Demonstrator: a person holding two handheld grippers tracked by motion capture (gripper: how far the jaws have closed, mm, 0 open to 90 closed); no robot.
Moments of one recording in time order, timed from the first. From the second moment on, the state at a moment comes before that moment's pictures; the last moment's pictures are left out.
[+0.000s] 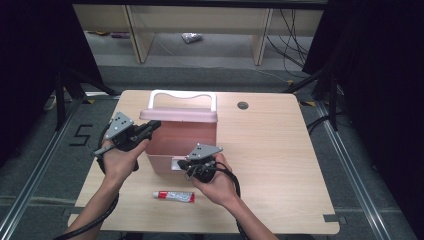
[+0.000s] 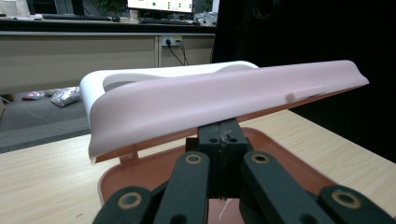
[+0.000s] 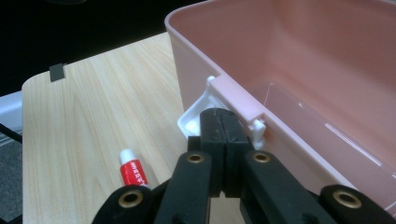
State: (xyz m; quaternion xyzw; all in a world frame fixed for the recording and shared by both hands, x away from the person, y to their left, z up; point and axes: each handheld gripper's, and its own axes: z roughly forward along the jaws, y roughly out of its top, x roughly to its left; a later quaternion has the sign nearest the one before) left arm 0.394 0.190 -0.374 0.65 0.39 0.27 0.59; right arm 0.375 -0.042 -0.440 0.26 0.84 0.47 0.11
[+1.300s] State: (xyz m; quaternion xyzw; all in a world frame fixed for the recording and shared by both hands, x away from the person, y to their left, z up) left arm 0.416 0.187 -0.356 0.64 0.39 0.29 0.59; right arm 0.373 -0.041 -0.440 0.26 0.84 0.47 0.11
